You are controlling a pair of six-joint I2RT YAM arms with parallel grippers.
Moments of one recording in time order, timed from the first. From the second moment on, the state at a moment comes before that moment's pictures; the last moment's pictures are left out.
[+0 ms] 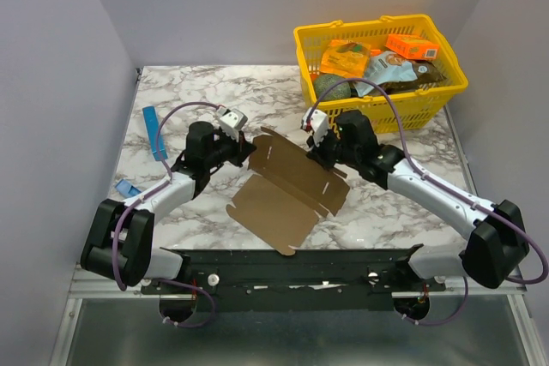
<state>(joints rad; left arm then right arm) -0.32 1.35 0.64 0.37 0.49 -0.05 0.66 1.33 0.99 -0.23 -0.23 -0.29</state>
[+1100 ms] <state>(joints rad) -0.33 1.43 0.36 0.73 0.27 -0.43 0.67 1.28 0.91 -0.15 -0.12 -0.29</state>
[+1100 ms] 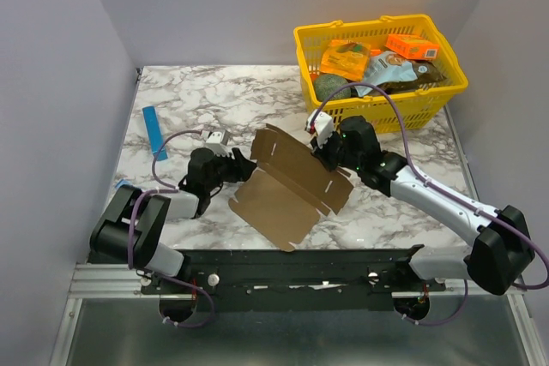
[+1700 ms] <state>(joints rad) -0.33 1.63 0.47 0.83 0.24 -0.50 0.67 1.30 0.91 -0.13 -0.12 -0.29</state>
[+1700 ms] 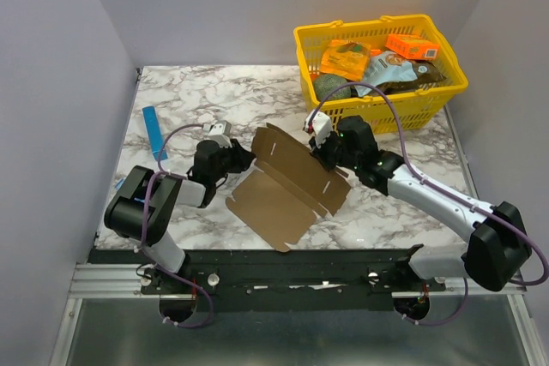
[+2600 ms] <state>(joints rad) -0.35 1.70 0.45 0.87 0.25 -0.54 0.67 1.32 0.91 -0.12 -0.12 -0.28</state>
